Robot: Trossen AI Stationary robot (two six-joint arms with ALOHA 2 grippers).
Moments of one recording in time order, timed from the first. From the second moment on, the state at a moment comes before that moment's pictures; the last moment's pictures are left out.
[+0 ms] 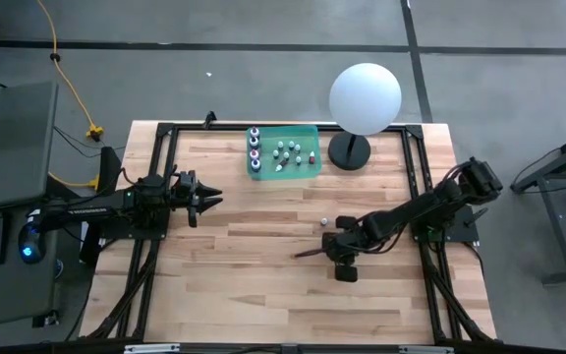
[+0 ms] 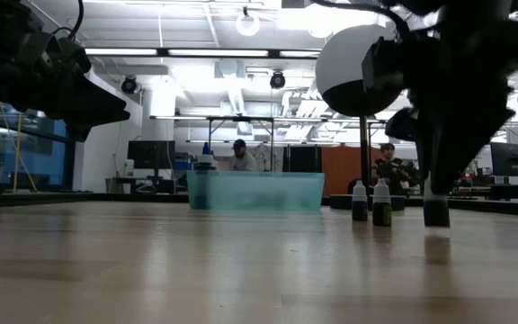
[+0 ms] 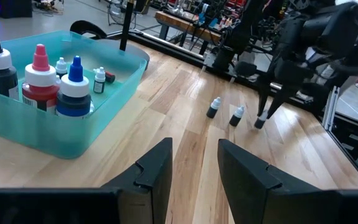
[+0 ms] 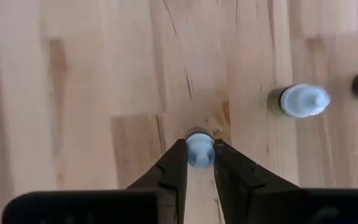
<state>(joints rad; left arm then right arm) 0.16 0.17 0.01 0.01 0.01 -0.32 0.35 1.62 0.92 -0.51 0.01 0.47</state>
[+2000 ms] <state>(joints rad) 0.16 0.17 0.01 0.01 0.01 -0.32 -0.37 2.13 1.92 -0.91 0.08 0.31</state>
